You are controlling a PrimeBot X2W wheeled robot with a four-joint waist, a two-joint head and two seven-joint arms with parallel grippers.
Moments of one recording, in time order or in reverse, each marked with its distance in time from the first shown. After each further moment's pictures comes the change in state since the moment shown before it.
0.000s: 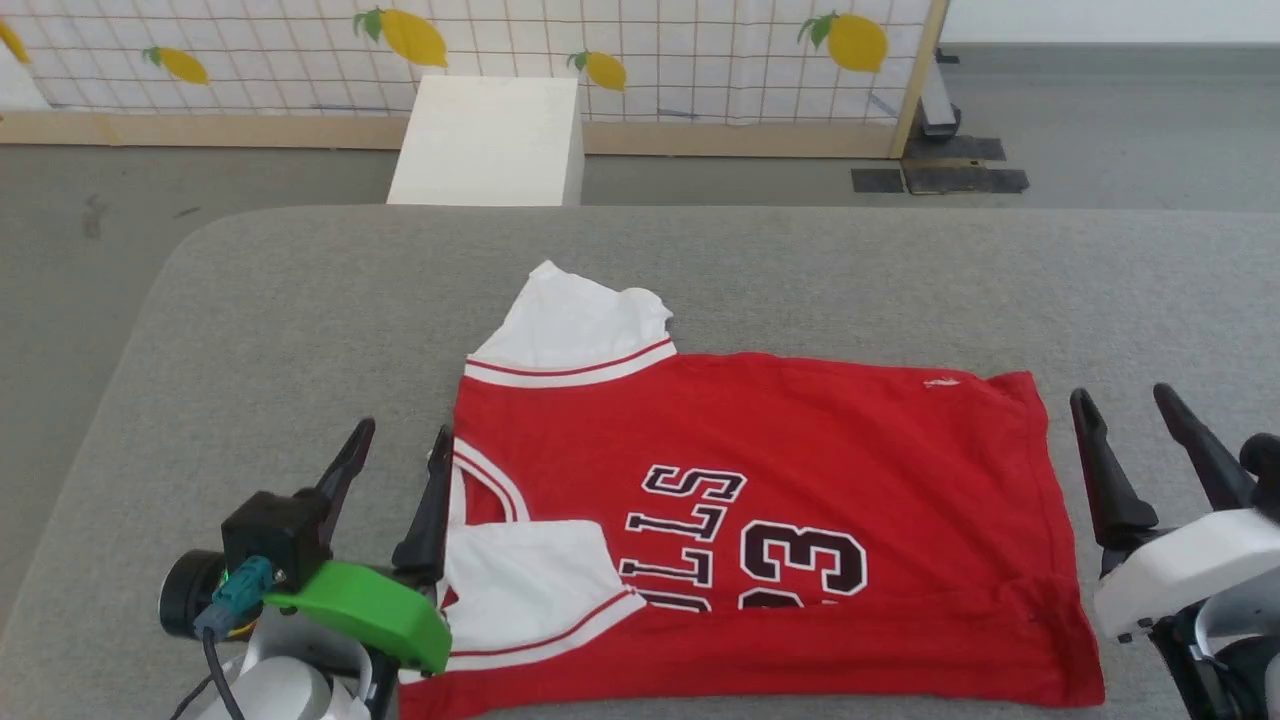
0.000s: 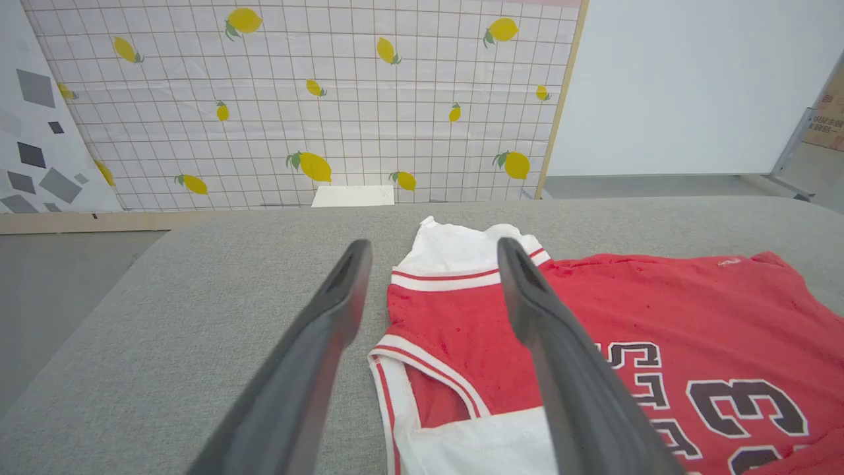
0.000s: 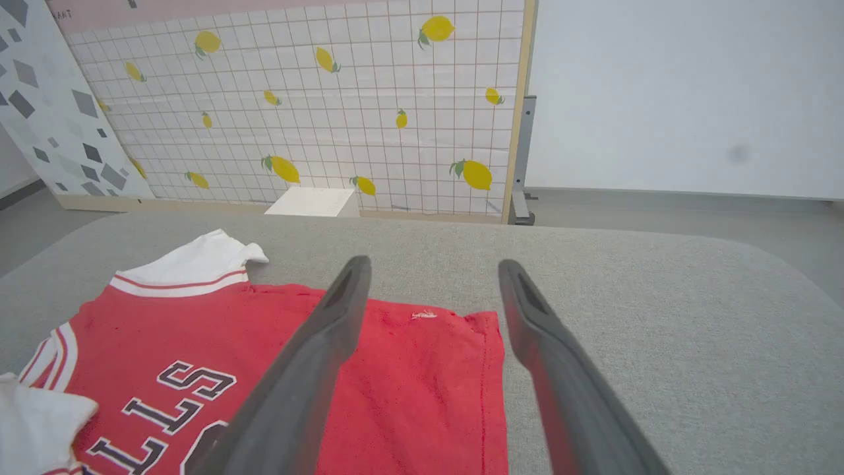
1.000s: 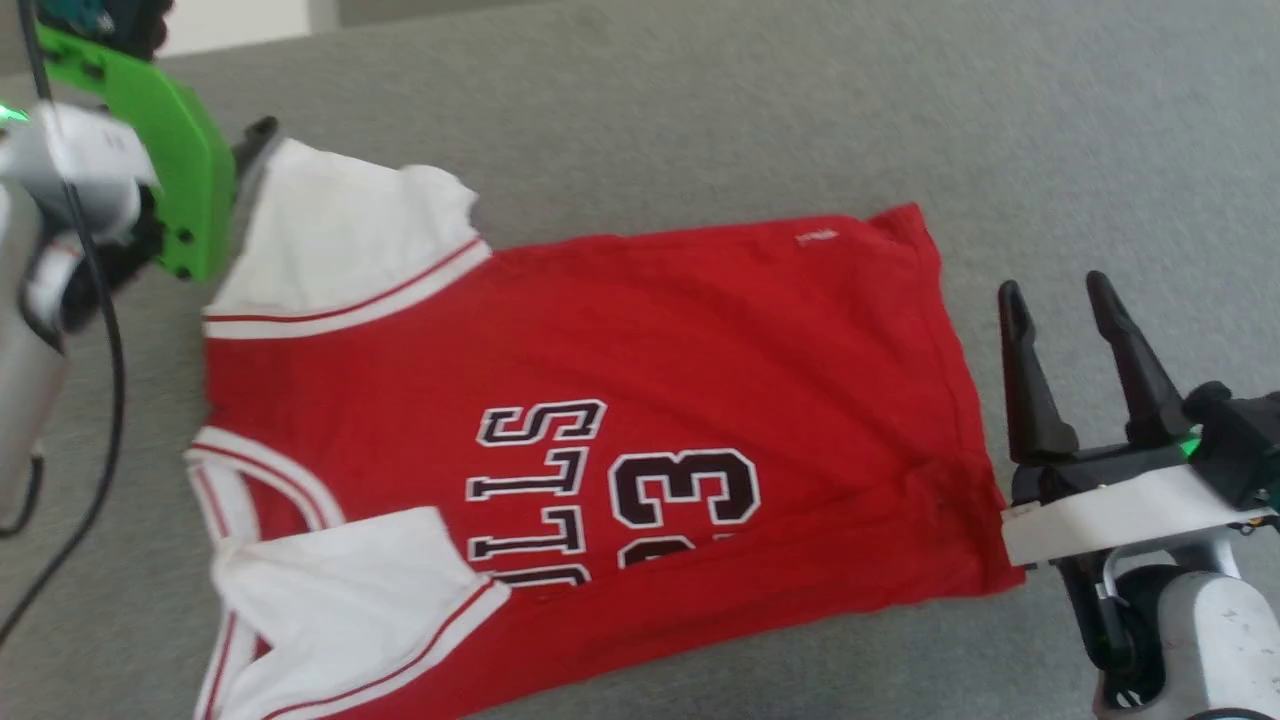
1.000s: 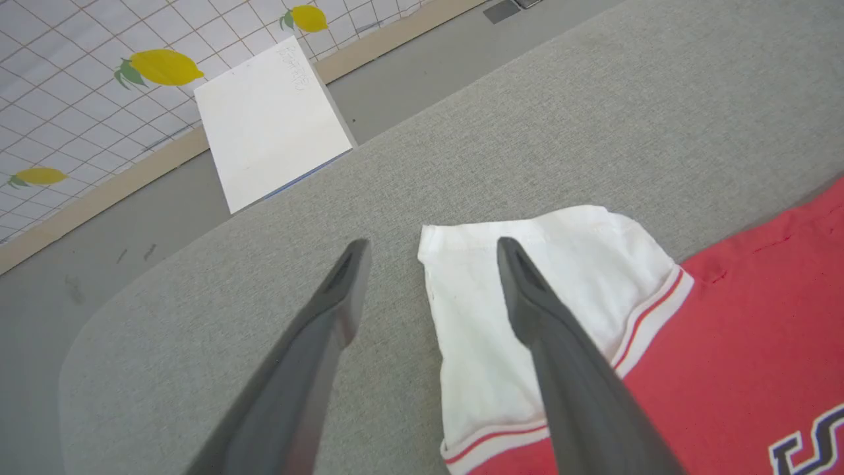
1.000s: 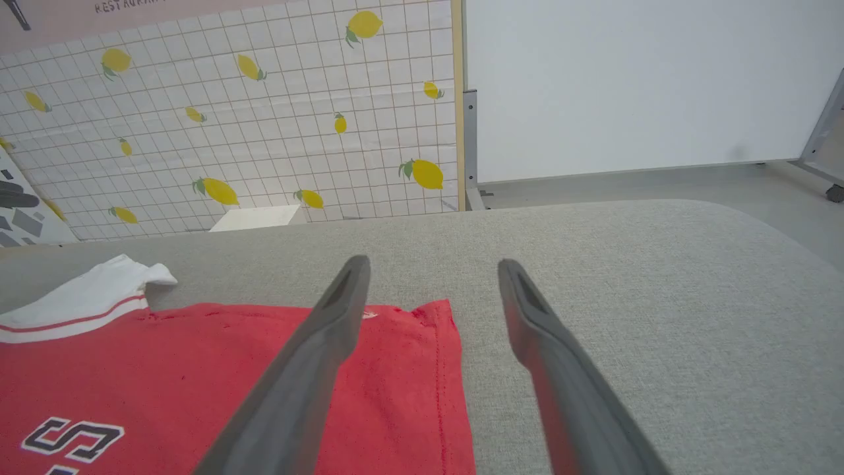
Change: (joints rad) left arm -0.813 0.151 -0.041 0.396 -0.035 -0.379 0.813; right arm -0.134 0.105 0.102 0.047 -0.040 0.000 -0.279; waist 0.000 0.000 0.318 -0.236
